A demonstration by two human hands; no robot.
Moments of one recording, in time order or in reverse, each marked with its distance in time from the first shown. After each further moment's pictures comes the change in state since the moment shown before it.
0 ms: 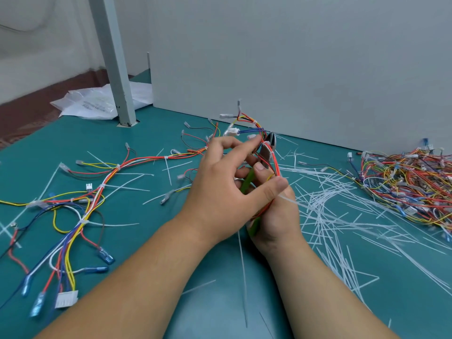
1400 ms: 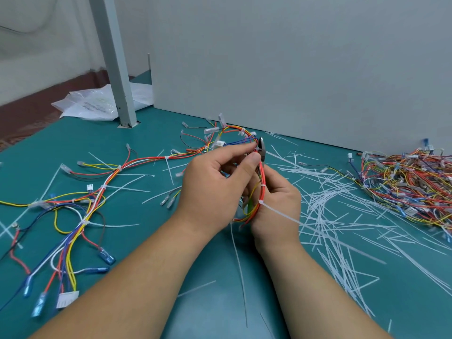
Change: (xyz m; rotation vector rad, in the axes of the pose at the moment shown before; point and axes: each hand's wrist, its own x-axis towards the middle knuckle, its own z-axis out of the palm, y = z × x) left_hand 0.008 0.002 -0.002 -0.305 0.161 -0.126; right_hand 0.012 0.018 -0.014 -0.343 0.130 -0.316
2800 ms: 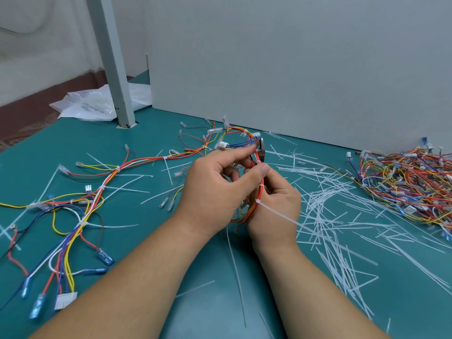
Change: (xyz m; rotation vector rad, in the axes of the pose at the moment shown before) left_hand 0.001 -0.007 0.001 -0.018 -0.076 -0.039; right_hand -0.007 -0.004 0.000 -0.075 0.037 -0.082
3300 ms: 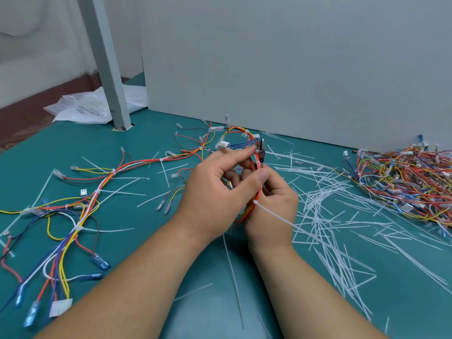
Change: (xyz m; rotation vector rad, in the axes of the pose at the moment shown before) left_hand -0.002 -0.005 0.001 0.039 -0.057 0.040; right_hand 0.002 0.007 -0.002 -0.019 0.040 -0.043
